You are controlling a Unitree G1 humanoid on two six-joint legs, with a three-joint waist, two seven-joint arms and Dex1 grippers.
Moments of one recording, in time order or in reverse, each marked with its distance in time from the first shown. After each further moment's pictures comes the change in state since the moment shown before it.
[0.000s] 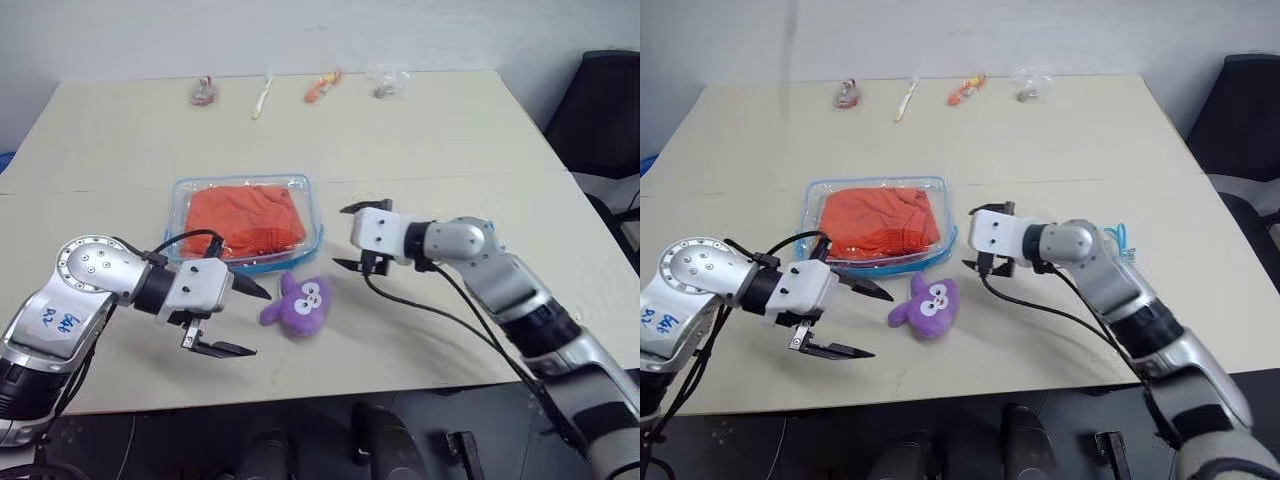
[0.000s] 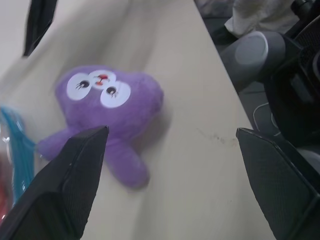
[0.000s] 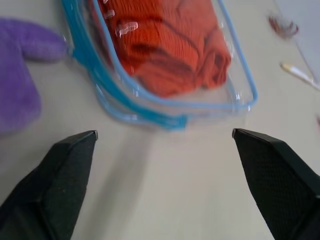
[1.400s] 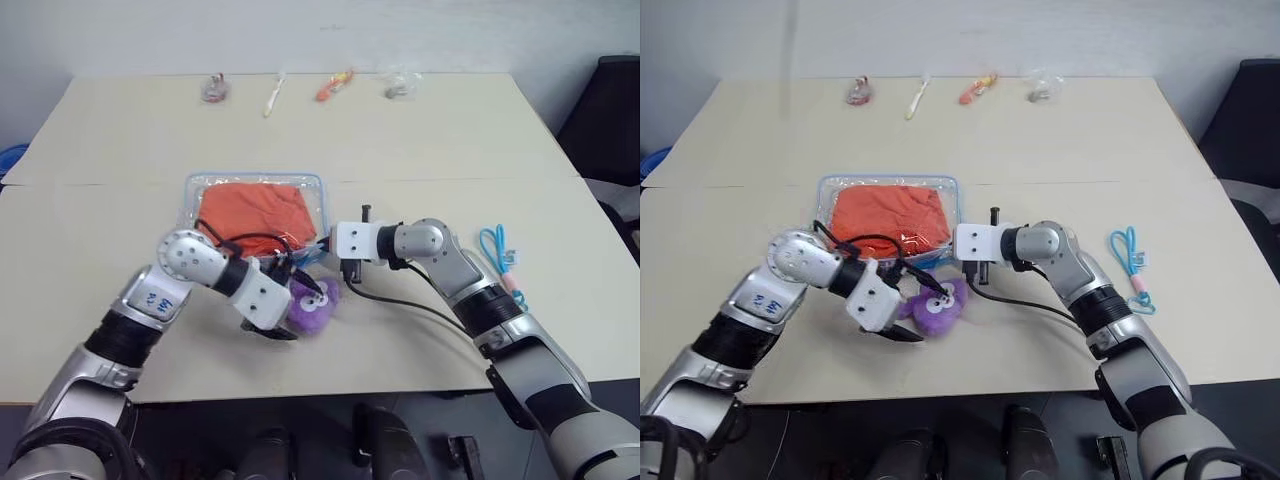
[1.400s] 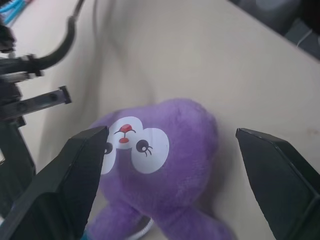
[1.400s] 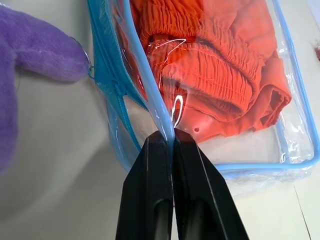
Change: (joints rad) left arm -0.277 -0.321 -0.311 0.410 0.394 -0.702 -0.012; right arm -0.082 0.162 -0.039 0.391 -0.176 -0.290 0.097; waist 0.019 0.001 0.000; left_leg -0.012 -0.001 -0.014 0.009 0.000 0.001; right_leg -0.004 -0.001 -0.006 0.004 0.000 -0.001
